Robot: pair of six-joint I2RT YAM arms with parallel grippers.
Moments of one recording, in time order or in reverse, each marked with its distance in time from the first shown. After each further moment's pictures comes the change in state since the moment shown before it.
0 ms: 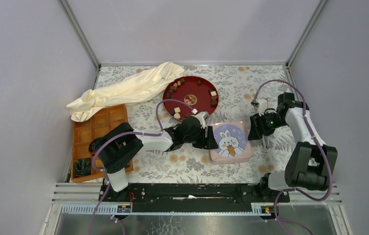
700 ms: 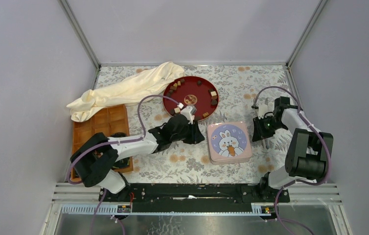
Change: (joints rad) left arm 0.040 -0.268 -0.104 -0.079 -0.135 0.079; right arm -0.008 0.080 -0.089 0.221 0.153 0.130
